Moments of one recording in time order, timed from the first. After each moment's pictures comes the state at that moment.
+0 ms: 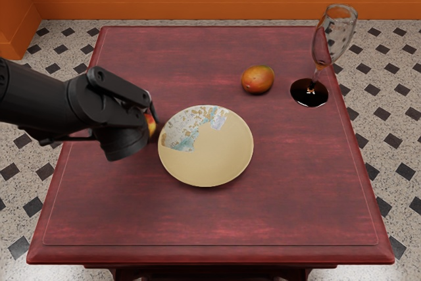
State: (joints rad) left arm -1.81 0.00 0.95 -1.39 -0.20 0.55 0.38; right arm -0.11 0.00 0.08 0.20 -0.15 0.02 -0.20
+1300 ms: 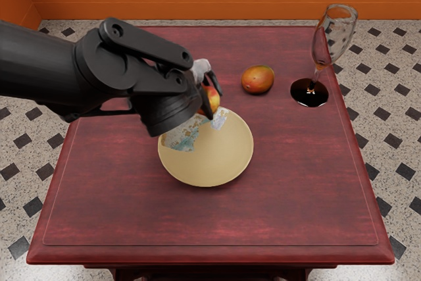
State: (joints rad) left arm -1.97 0.00 0.68 -1.42 -0.24 0.52 0.38; right arm -0.11 0.00 0.08 0.20 -0.15 0.02 -0.20
